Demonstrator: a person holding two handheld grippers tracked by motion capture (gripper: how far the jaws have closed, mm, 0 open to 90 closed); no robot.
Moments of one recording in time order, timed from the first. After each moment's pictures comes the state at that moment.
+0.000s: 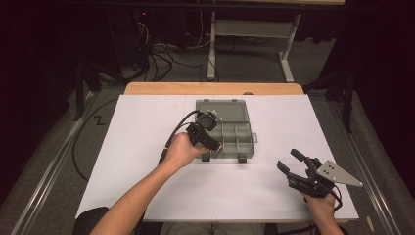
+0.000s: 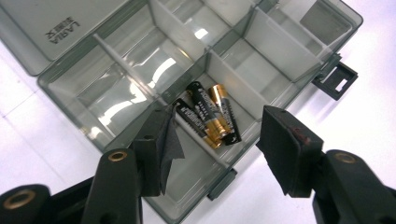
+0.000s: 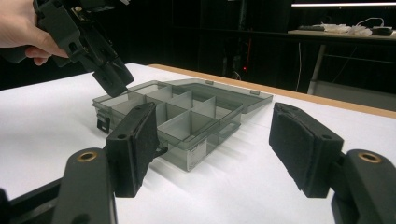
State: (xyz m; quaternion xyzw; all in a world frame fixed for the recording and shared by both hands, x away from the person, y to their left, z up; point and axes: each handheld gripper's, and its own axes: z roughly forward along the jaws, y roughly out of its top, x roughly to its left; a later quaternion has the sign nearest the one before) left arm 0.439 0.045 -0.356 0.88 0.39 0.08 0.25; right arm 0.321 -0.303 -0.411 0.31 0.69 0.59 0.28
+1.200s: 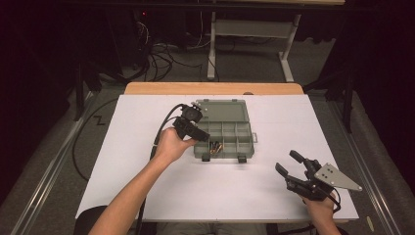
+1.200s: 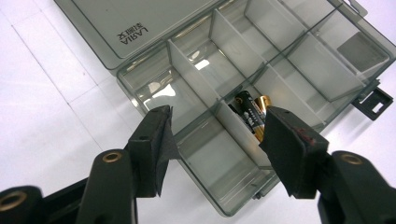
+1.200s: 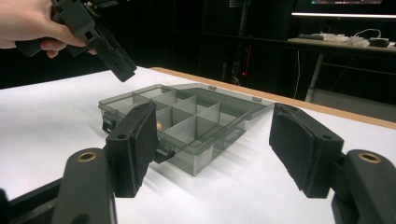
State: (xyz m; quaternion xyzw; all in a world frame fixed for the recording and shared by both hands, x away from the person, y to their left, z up) left arm 0.452 0.081 -0.350 0.85 0.43 0.10 0.28; right arm 0.312 -0.296 -0.408 0.29 0.69 0.59 0.30
